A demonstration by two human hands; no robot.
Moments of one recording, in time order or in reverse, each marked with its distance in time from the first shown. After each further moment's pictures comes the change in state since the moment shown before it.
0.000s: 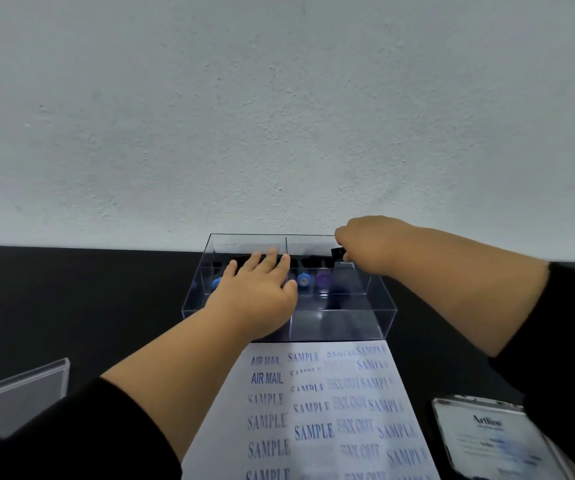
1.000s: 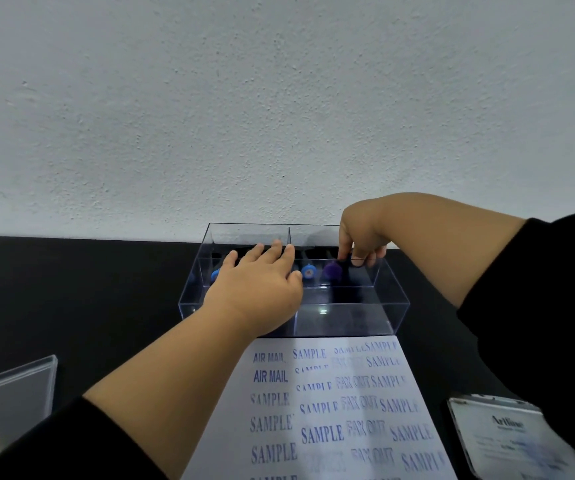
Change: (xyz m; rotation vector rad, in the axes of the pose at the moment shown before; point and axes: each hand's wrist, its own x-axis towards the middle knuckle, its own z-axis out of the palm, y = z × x) left_hand -0.002 0.001 0.001 -0.015 0.040 0.004; right_hand 0.034 0.005 -0.006 0.346 -0.316 0.022
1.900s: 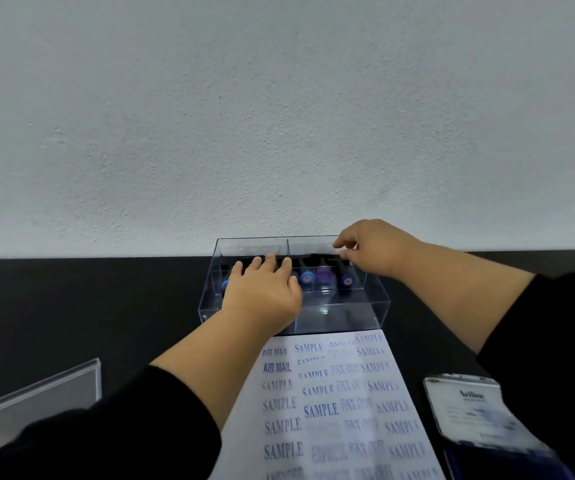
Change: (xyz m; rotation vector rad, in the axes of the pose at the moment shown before) left_hand -0.008 0.007 -0.005 0.088 0.023 -0.035; right_hand -0.046 0.012 0.030 0.153 0.468 -0.093
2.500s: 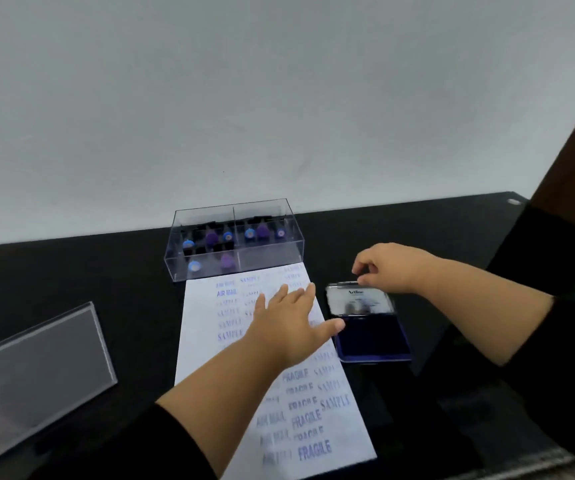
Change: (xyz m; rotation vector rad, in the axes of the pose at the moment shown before) left_hand -0.144 0.101 0.012 -0.175 -0.228 0.196; right_hand -0.178 0.052 -0.004 -0.073 -0.162 0.117
